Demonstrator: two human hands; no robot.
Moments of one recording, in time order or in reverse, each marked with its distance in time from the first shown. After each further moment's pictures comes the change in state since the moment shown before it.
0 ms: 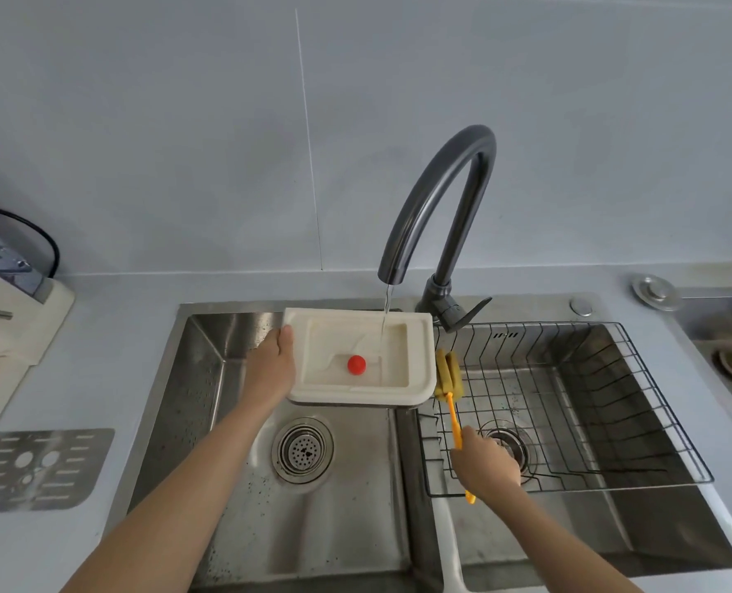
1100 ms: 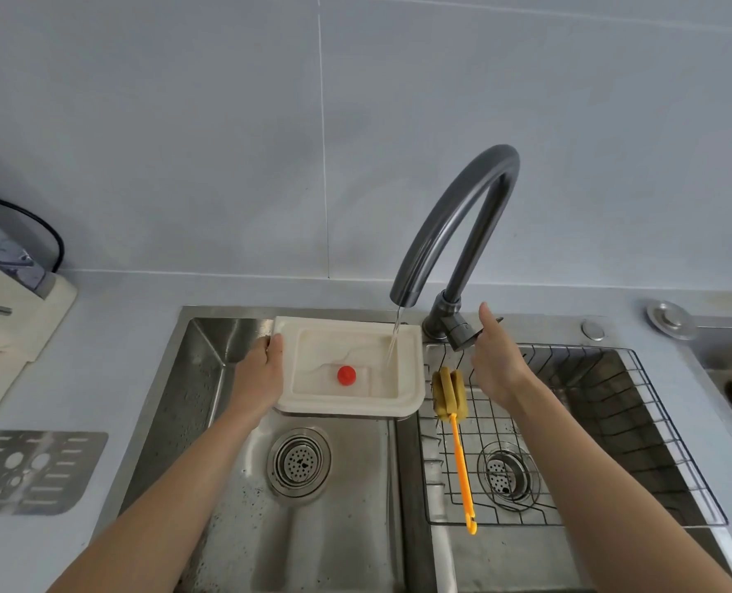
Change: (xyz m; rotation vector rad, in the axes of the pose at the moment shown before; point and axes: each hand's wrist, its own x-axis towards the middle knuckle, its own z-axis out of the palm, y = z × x) left_hand 0.017 -0.015 -0.004 -0.058 0.030 -0.078; right_hand 0.051 -0.055 -0.122 1.227 -0.151 -0.159
